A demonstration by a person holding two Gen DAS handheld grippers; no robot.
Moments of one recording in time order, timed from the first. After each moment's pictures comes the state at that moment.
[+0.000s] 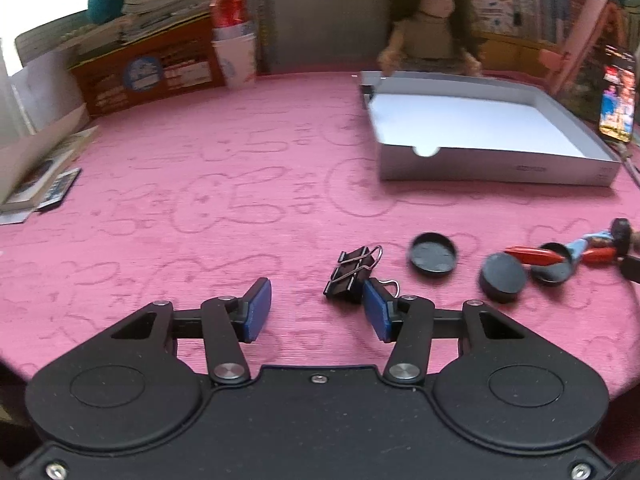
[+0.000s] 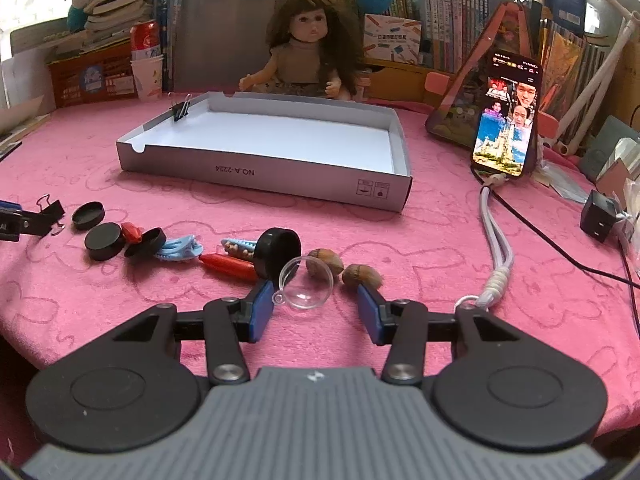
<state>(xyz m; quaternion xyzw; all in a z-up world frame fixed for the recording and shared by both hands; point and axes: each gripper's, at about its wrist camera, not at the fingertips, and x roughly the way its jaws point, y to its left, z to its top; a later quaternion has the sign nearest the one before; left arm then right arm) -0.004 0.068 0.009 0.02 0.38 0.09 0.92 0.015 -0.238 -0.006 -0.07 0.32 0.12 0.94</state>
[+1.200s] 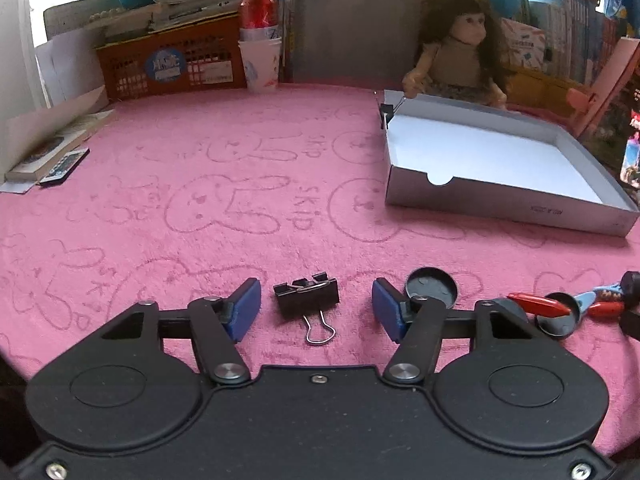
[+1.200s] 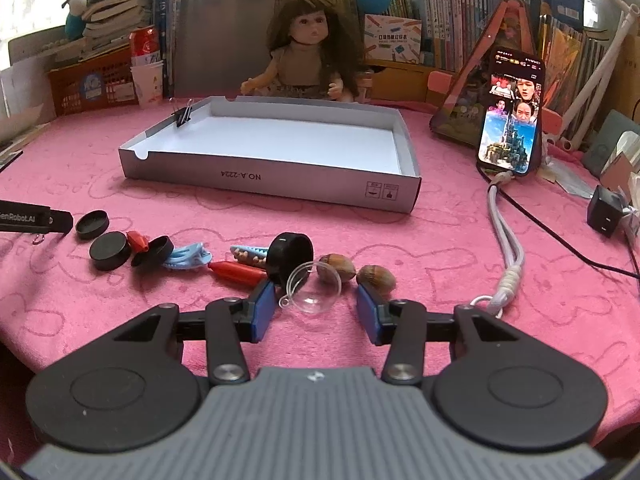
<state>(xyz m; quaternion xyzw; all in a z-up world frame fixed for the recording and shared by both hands) 0.010 0.060 -0.001 -0.04 0.35 0.12 0.93 0.017 -0.231 -0.007 -0.06 0.32 0.12 0.94</state>
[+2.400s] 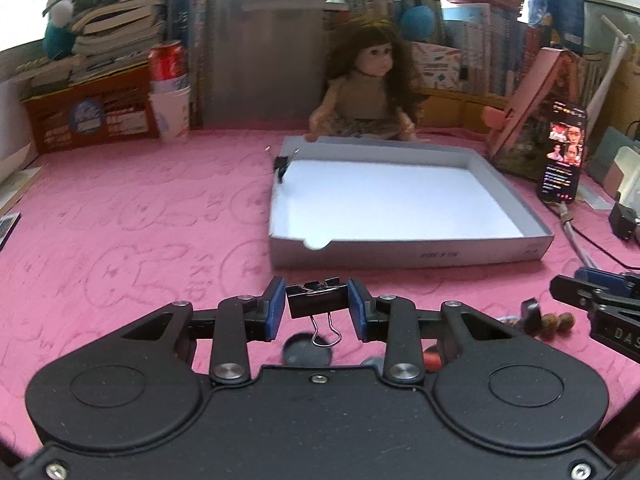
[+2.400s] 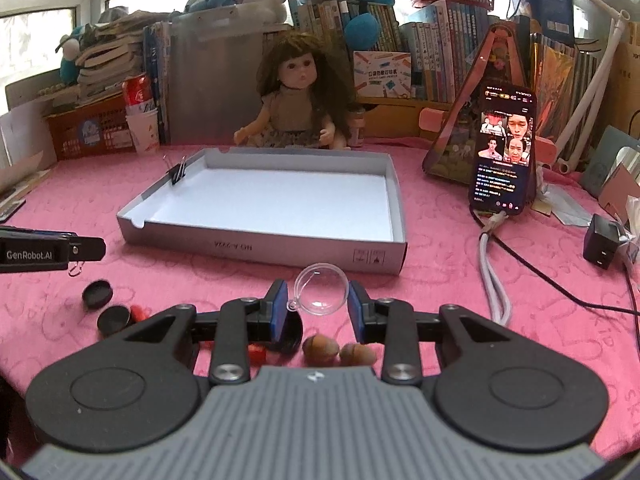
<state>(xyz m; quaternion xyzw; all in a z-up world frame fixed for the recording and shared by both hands) 0.029 0.015 0.045 -0.02 0.32 0.01 0.95 0.038 -0.242 0.028 -0.02 0.28 0.13 0.95</state>
